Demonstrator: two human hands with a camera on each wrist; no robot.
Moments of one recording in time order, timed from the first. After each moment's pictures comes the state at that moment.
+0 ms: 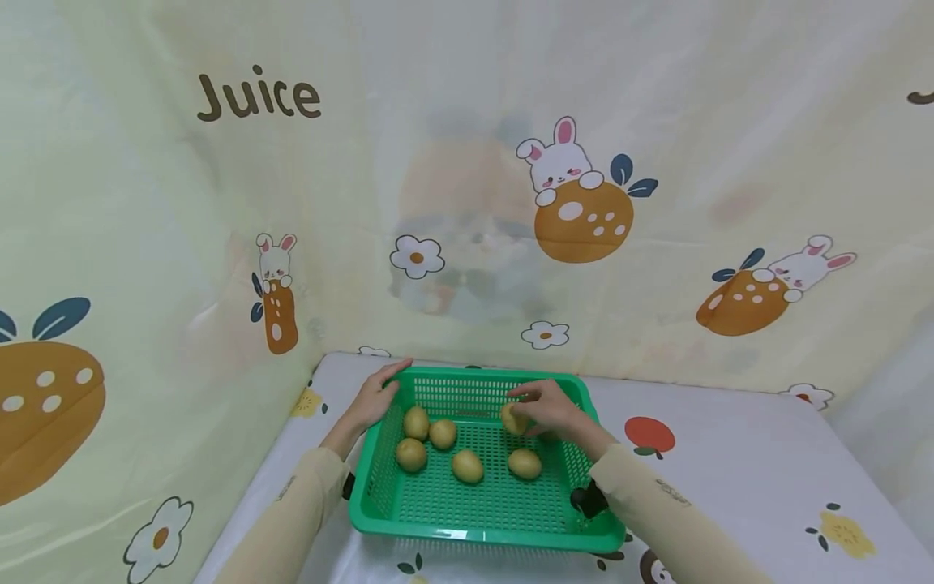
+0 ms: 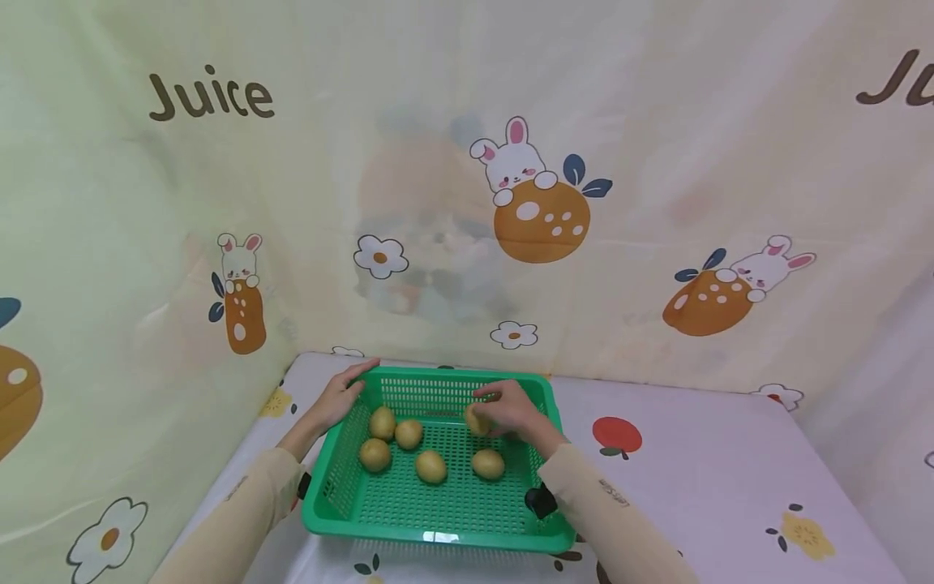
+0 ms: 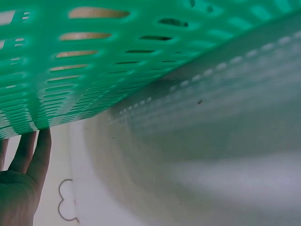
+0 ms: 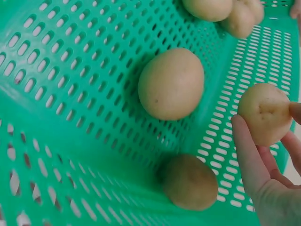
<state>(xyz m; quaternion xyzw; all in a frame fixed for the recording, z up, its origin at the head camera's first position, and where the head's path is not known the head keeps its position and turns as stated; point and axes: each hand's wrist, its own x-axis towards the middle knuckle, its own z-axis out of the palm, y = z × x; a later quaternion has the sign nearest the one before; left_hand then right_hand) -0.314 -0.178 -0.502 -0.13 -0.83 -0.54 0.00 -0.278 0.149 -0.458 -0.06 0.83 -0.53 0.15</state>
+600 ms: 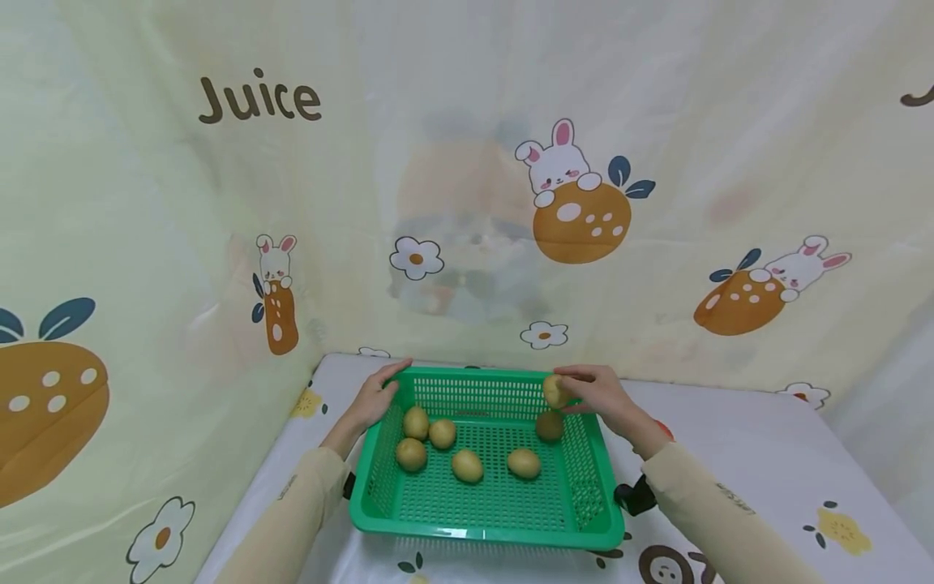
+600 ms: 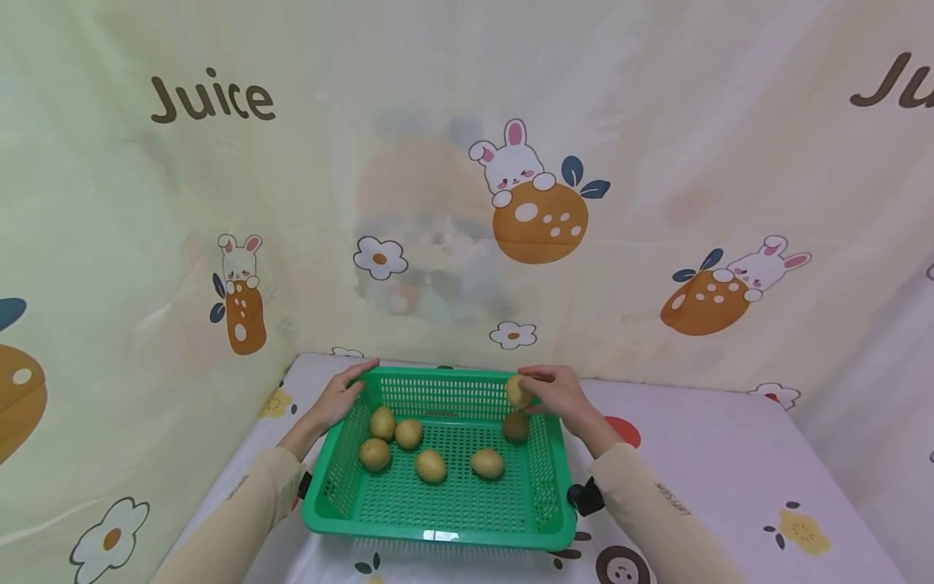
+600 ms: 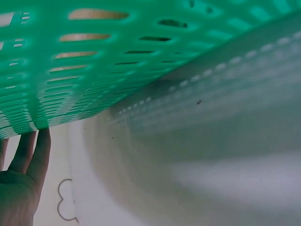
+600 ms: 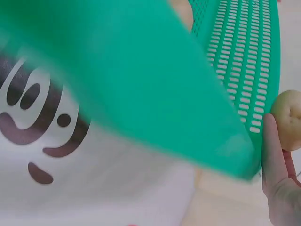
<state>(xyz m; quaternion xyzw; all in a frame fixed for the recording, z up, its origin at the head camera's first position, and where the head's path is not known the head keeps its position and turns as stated) -0.311 -0.178 -0.499 -0.13 -0.83 -0.54 0.00 -0.275 0.214 -0.432 -0.06 0.79 -0.60 0.09</state>
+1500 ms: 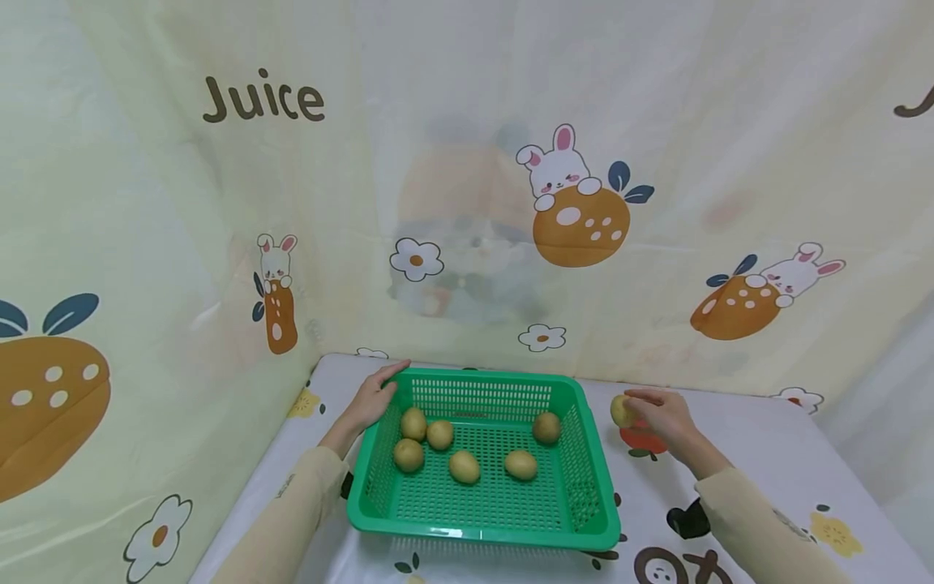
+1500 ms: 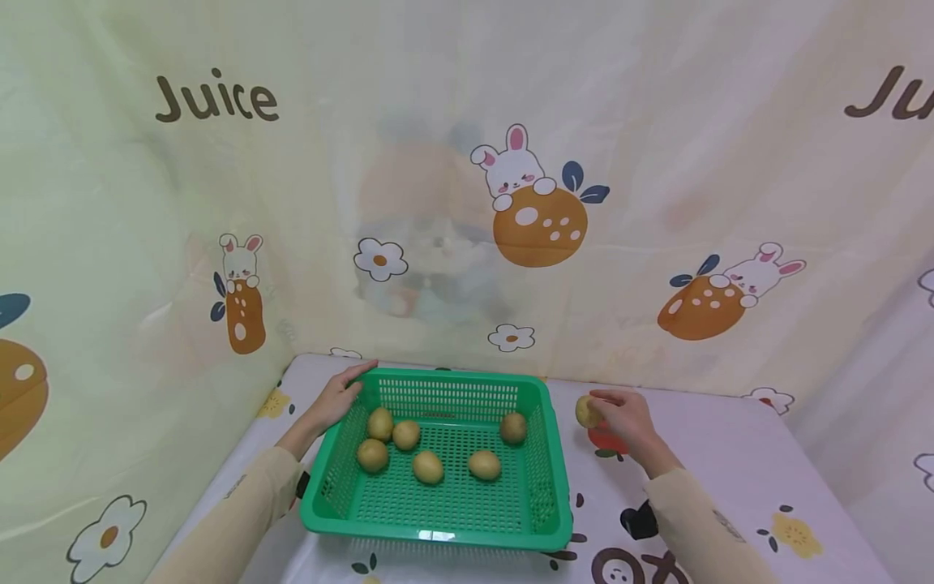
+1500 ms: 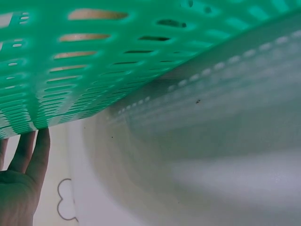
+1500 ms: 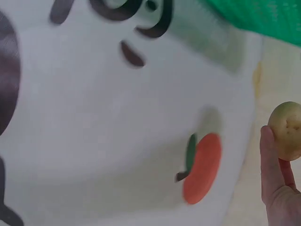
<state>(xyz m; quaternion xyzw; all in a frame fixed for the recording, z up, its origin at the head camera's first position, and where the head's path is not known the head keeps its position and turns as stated) -0.295 -0.174 -0.474 -0.14 -0.83 -0.54 -0.02 -0.260 0.306 -0.460 0.06 0.86 -0.51 0.04</state>
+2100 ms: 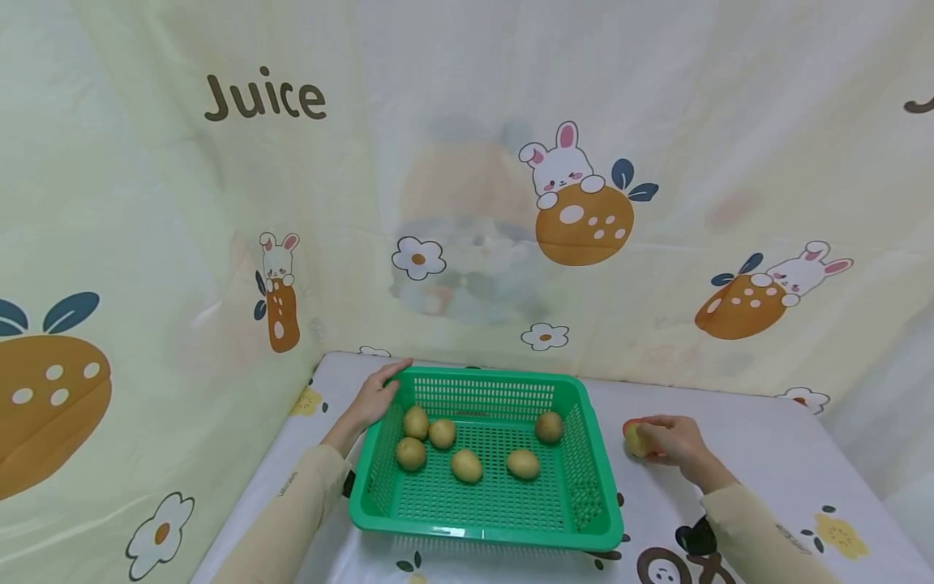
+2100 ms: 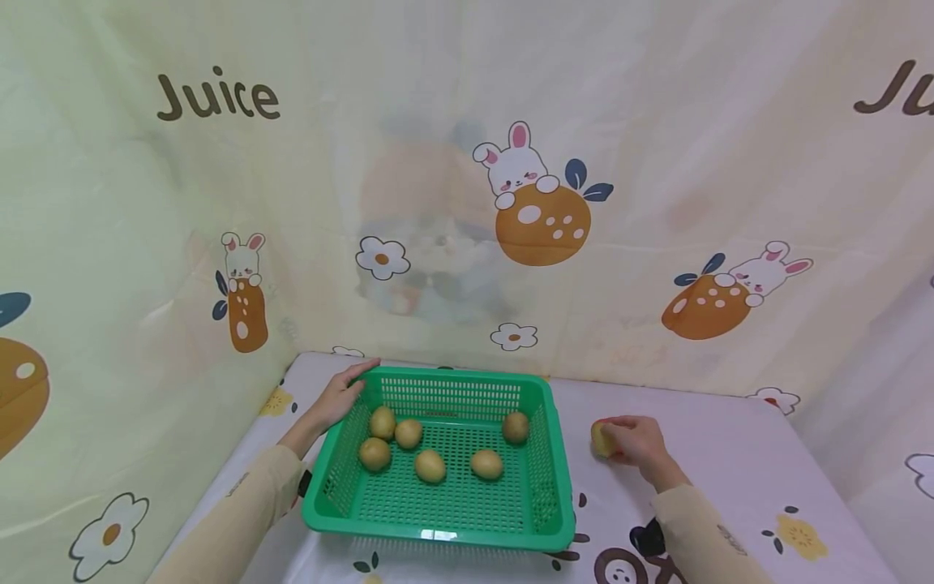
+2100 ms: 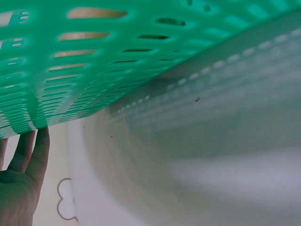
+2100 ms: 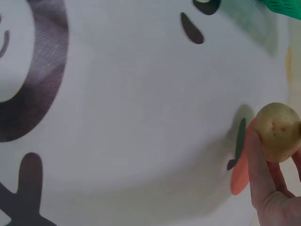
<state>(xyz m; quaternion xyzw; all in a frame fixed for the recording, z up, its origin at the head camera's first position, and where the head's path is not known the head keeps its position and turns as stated) -0.288 -0.174 -0.462 -0.13 -0.83 -0.54 -0.03 -0.254 0.330 -0.496 0.12 0.85 -0.50 0.10</state>
